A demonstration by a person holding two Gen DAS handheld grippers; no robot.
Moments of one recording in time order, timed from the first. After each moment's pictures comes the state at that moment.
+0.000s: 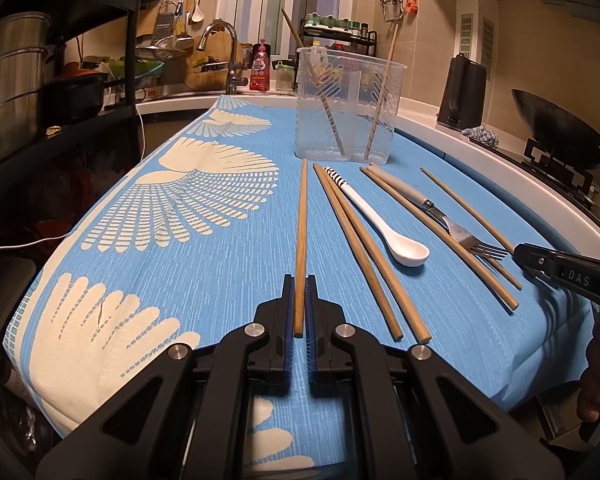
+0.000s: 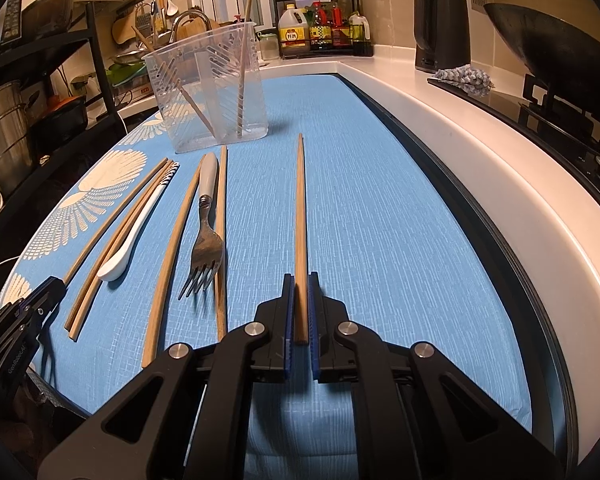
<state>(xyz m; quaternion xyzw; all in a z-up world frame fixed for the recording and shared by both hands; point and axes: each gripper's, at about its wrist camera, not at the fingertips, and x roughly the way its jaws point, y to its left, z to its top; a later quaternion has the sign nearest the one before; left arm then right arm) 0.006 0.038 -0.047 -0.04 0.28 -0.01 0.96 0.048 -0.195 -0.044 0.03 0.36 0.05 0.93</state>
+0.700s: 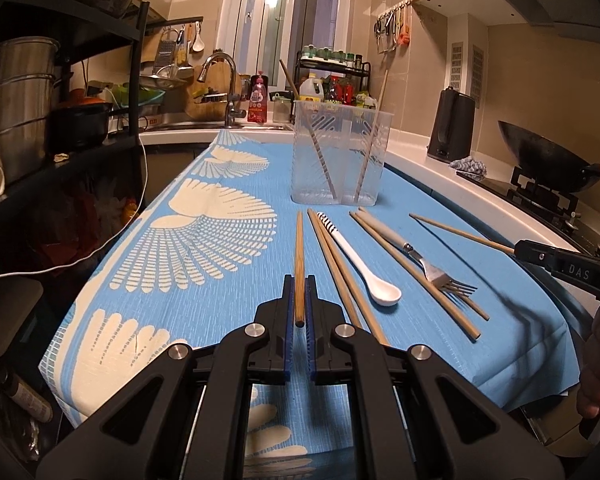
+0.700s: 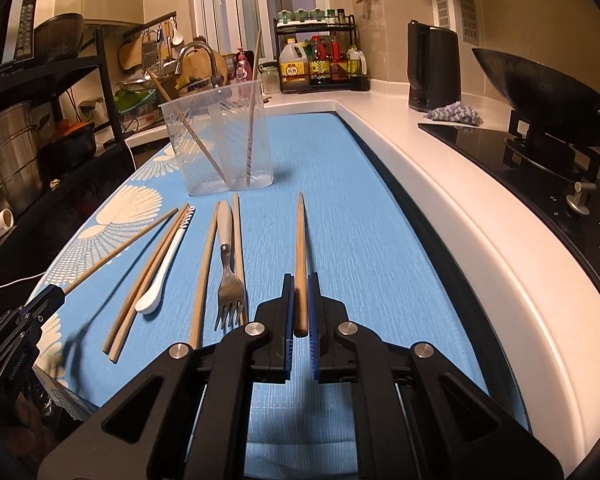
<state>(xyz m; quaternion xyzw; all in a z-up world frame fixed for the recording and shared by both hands) -0.015 0.045 -0.011 -0.04 0.22 -0.02 0.97 0.023 -0.198 0.003 0.03 0.30 0.05 0.95</state>
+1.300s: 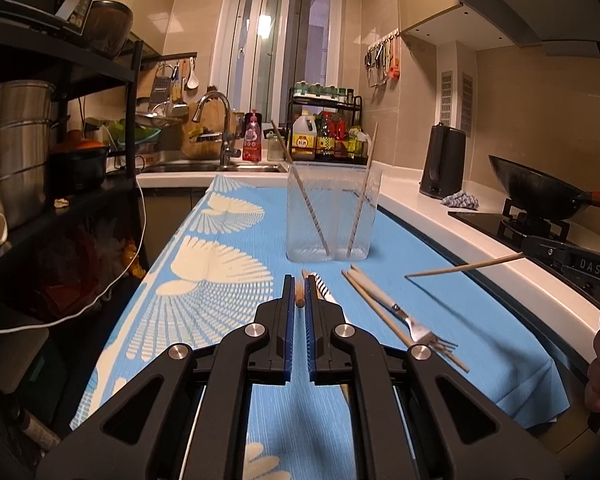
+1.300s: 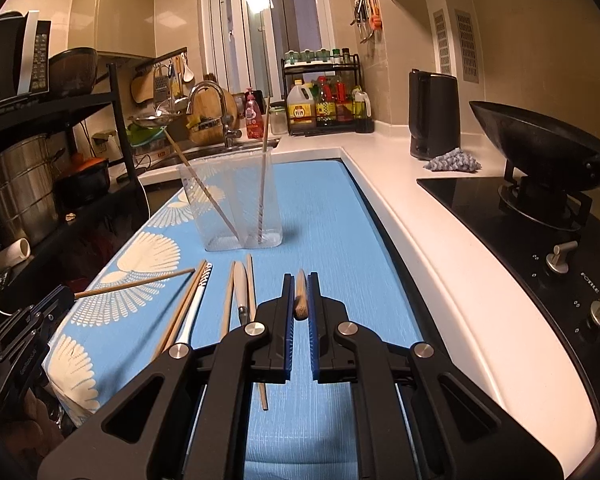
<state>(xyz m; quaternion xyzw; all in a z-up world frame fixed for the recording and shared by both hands) -0.012 0.045 0.041 -0.03 0.16 -0.03 0.99 0.017 -0.205 0.061 0.04 0.24 0.07 0.97</state>
